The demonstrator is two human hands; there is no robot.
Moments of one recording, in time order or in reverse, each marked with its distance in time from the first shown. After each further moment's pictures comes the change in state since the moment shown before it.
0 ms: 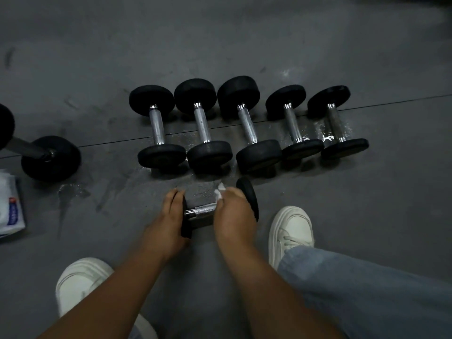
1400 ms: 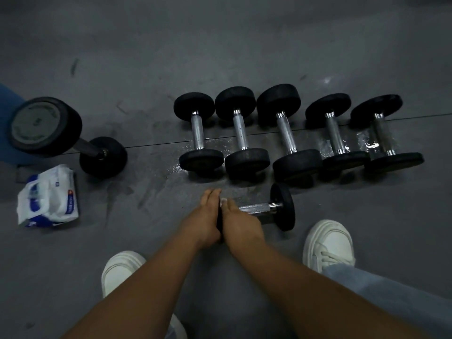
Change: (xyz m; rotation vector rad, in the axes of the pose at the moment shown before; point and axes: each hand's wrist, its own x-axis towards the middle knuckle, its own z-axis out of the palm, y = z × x) left_hand 0.024 -0.004 -0.015 -0.088 -0.095 0.004; right_hand 0.002 -0.017 0.049 -0.712 -0.475 -0.407
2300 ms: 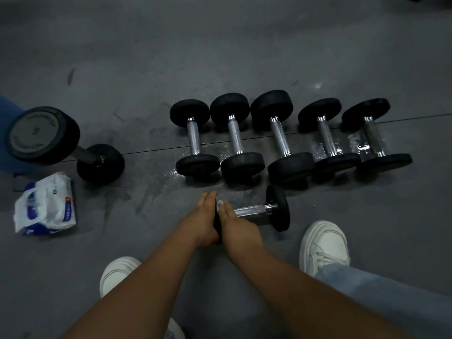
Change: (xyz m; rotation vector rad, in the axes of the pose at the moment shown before) left_hand 0.005 0.004 -0.008 0.009 -0.049 -0.036; right_hand -0.007 0.007 0.009 0.089 -0.041 0.001
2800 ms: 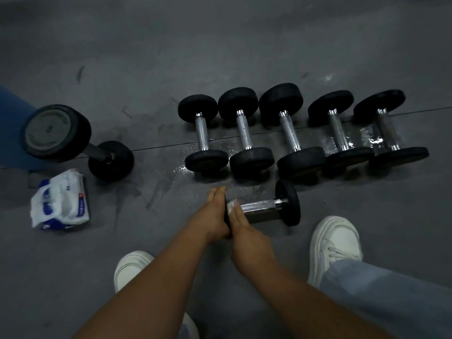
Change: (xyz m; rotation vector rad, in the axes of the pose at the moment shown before) left_hand -0.001 0.001 -0.001 -0.052 0.003 0.003; right_hand -0.025 -0.001 0.012 0.195 -0.022 0.010
